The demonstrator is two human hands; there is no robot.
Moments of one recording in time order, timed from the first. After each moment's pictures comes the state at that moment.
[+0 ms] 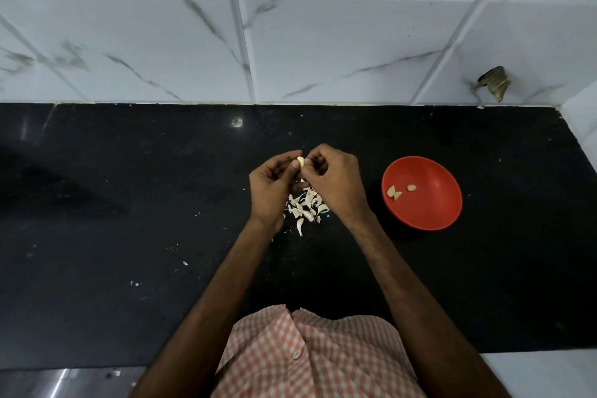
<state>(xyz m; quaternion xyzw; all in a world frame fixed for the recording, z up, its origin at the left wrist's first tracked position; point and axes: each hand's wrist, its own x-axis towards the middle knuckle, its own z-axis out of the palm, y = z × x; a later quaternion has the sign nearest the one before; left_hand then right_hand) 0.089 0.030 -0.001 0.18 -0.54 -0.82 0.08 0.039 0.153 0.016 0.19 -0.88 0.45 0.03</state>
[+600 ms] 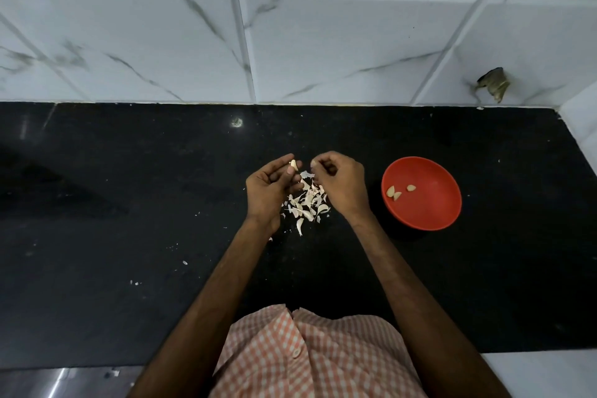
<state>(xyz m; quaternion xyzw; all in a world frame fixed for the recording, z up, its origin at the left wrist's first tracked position) 0.088 0.023 -0.015 0.23 -0.50 -0.83 0.05 0.036 0.163 -0.006 0.10 -0.86 0.51 -0.02</state>
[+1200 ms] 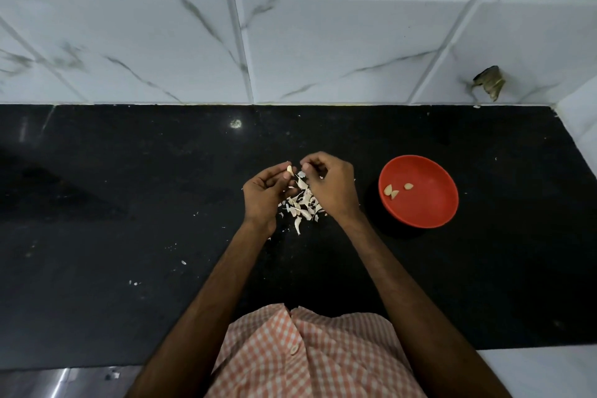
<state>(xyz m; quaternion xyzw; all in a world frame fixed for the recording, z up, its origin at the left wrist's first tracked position) 0.094 0.021 -0.029 0.25 -0.51 -0.82 0.05 0.039 0.154 -0.013 0.14 -0.86 0.49 0.01</state>
